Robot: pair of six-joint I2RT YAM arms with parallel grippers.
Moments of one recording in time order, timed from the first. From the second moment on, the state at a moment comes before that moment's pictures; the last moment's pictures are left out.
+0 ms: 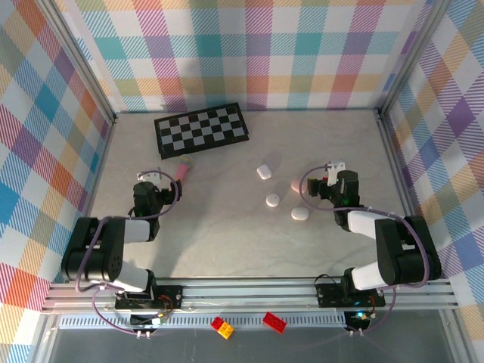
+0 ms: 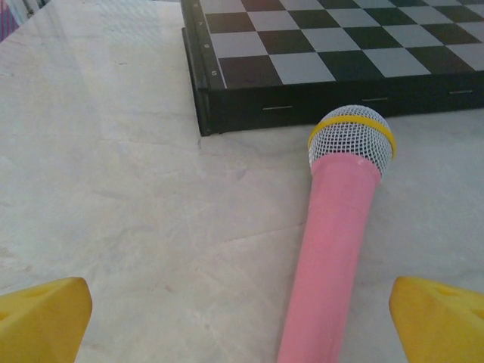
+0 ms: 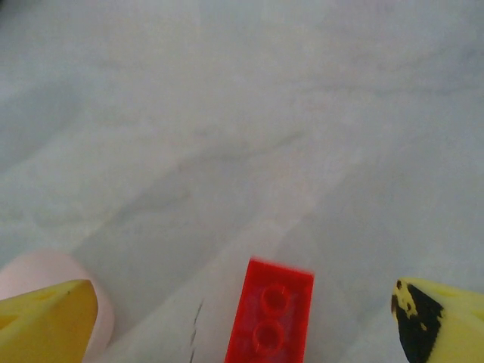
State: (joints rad) left arm -0.02 1.50 0.33 0.77 -0.07 -0.10; right arm 0.09 1.43 0.43 0.52 0.00 -0.04
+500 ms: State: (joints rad) left arm -0.05 1.58 0.41 0.75 -0.06 -0.11; right arm 0.01 1.54 0.41 0.69 -0.09 0.03
